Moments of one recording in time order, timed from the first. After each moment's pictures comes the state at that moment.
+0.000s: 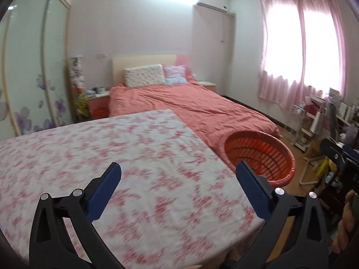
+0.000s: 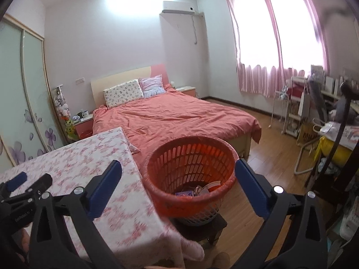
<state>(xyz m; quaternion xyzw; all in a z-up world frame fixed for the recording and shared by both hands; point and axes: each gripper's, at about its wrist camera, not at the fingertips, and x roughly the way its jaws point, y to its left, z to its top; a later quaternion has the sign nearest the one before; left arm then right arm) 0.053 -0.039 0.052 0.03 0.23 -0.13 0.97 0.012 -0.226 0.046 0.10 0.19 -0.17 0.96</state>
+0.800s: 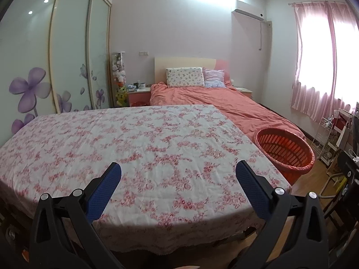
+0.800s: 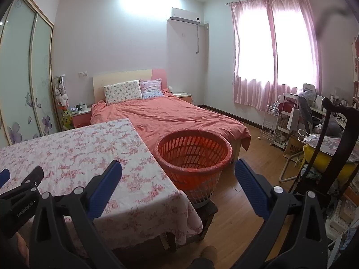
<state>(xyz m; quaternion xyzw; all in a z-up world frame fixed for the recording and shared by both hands) -0.032 0.017 0.033 0.00 0.22 -0.01 0.97 -0.065 -0.140 0.045 0.04 0.19 -0.20 0.96</state>
